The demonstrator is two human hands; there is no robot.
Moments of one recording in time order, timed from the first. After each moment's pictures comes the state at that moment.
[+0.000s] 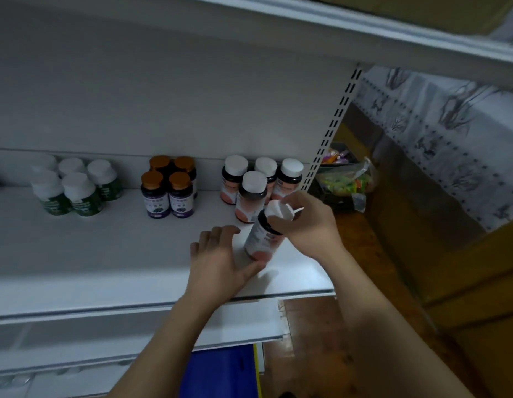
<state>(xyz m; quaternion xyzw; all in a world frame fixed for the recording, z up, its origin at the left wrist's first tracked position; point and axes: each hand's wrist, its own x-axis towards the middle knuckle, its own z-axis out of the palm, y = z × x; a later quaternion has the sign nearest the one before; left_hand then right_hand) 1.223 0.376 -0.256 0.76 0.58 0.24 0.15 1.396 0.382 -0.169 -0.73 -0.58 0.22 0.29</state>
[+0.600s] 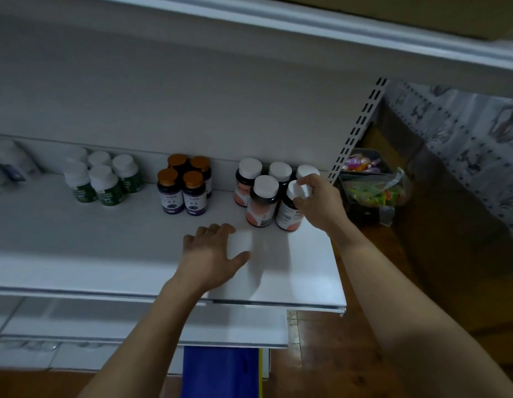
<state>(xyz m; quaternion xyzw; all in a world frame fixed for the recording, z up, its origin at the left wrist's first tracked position) 1.213 0.392 -0.243 0.75 0.64 0.11 0.15 1.434 0.457 -0.180 -0.71 -0.62 0.20 0.26</state>
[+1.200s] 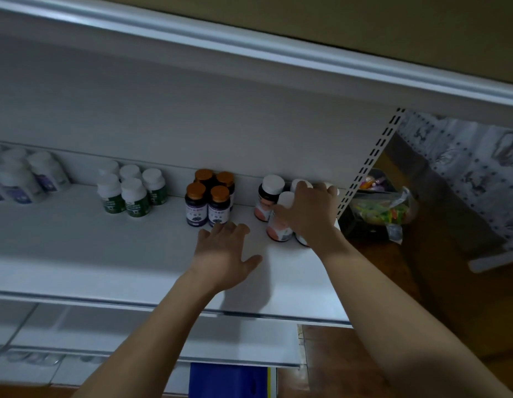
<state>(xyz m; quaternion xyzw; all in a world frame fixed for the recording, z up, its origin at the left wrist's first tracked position) 1.181 0.403 -0.218 0.79 0.60 0.11 0.09 1.363 0.479 -0.180 -0.73 -0.68 -0.09 0.06</state>
